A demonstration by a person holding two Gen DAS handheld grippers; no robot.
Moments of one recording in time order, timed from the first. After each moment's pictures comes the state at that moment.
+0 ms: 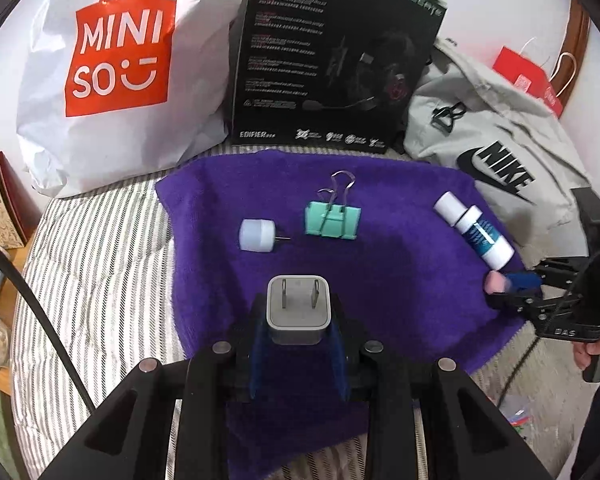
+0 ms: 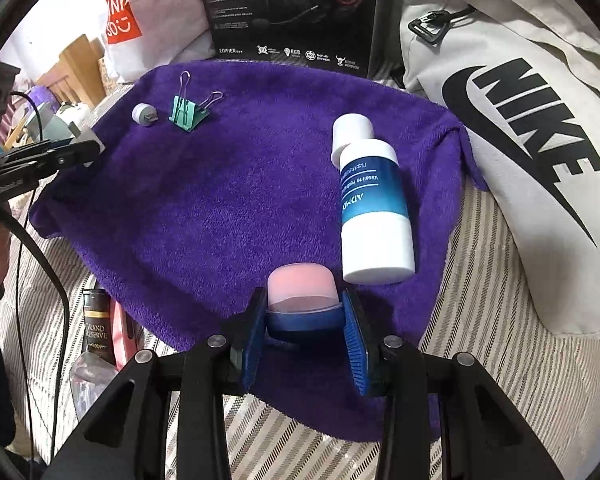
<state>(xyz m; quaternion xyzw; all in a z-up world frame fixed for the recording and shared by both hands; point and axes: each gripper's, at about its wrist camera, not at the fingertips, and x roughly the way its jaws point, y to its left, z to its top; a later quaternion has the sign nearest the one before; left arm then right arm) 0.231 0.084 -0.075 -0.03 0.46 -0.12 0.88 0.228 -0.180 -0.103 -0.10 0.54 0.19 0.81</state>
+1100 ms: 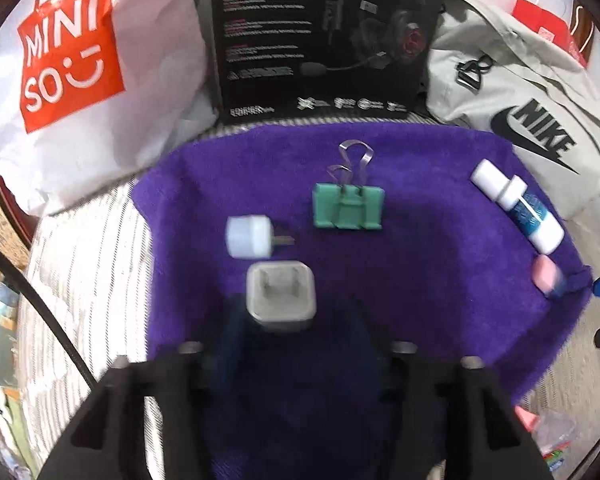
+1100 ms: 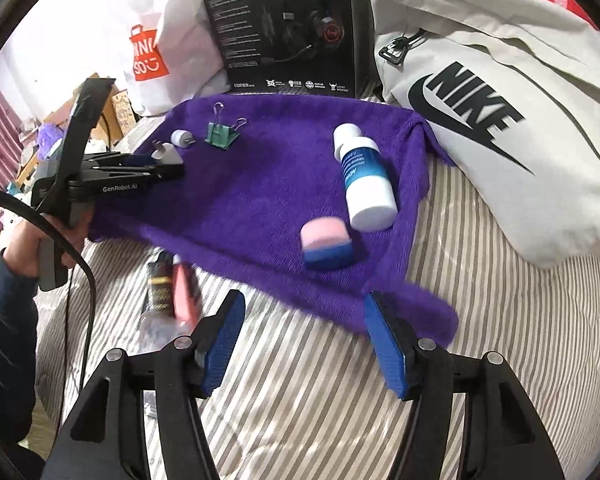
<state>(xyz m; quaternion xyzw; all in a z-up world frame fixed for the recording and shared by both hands) 0.261 0.054 -0.102 0.04 0.49 -0.09 0.86 0.156 -0.205 -0.063 -0.03 0.50 0.19 0.84</state>
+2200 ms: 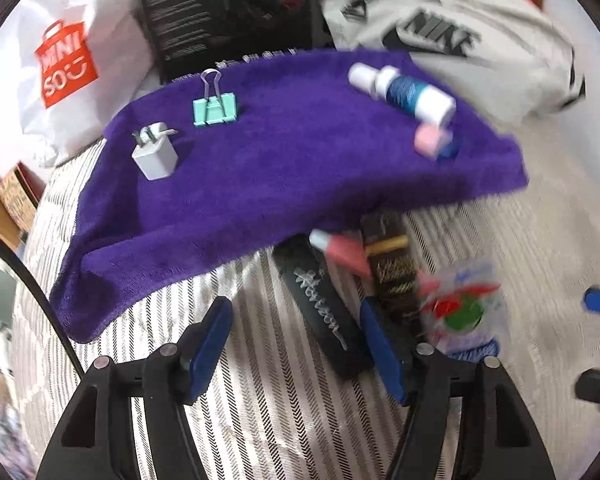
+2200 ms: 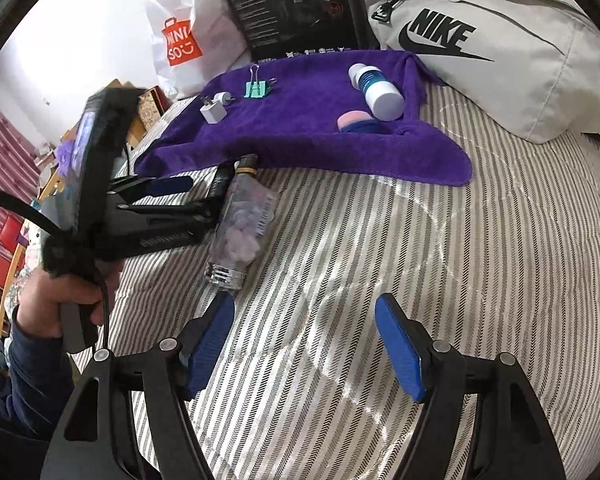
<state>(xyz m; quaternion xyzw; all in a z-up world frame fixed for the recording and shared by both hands) 0.126 -0.035 -0.113 0.10 0.50 -0.07 0.86 0.046 -0.221 -0.076 0.03 0.52 0.21 0.83</state>
